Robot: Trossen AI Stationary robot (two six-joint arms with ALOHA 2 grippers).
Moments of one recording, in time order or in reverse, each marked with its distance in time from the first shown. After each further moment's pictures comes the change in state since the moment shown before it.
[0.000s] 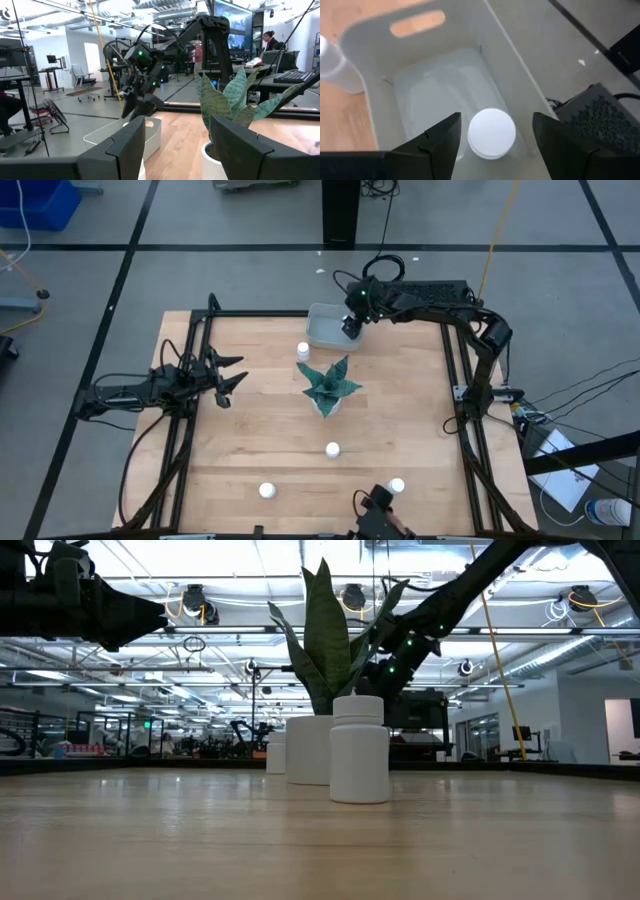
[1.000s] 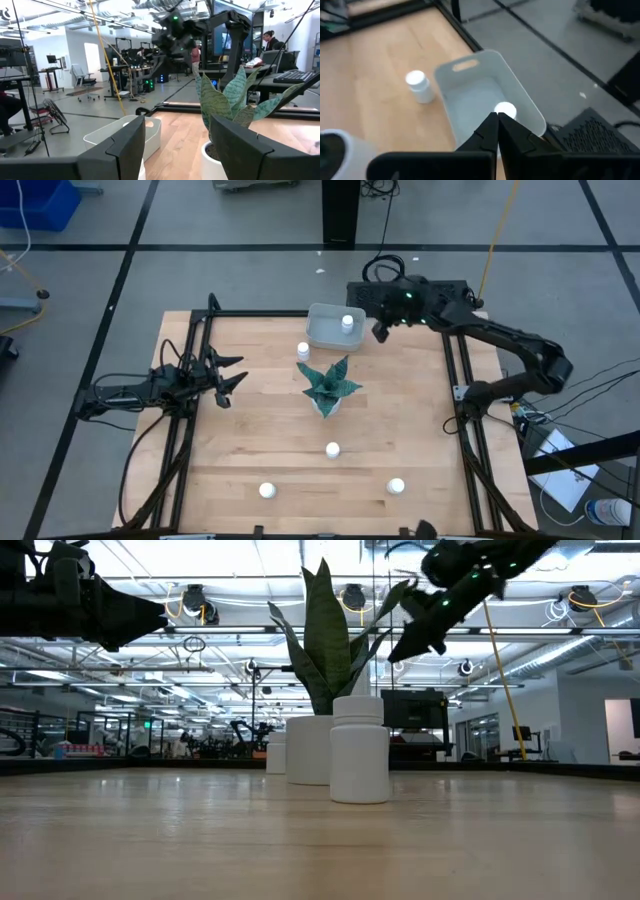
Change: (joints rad) left arm 0.000 0.000 0.000 0.000 0.000 0.000; right arm 0.014 -0.544 -0.259 -0.054 -0.082 0.062
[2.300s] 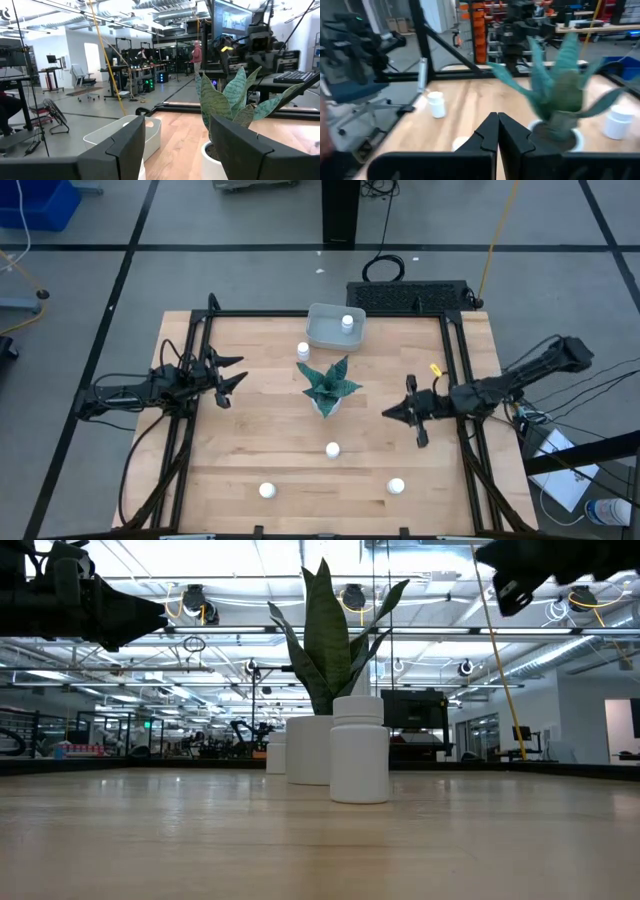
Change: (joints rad) left arm 0.000 0.000 0.000 0.000 0.000 0.000; right arm 1.100 -0.530 -0.644 0.565 0.479 0.203
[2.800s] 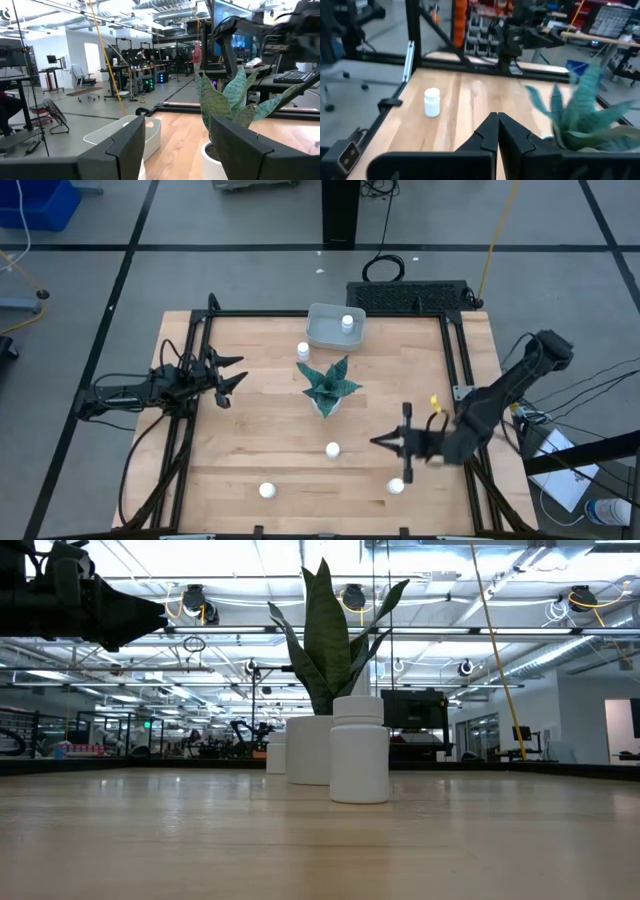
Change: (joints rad) left arm 0.000 0.000 0.000 0.000 0.000 0.000; right arm 0.314 0.446 0.431 -0.196 0.456 -0.022
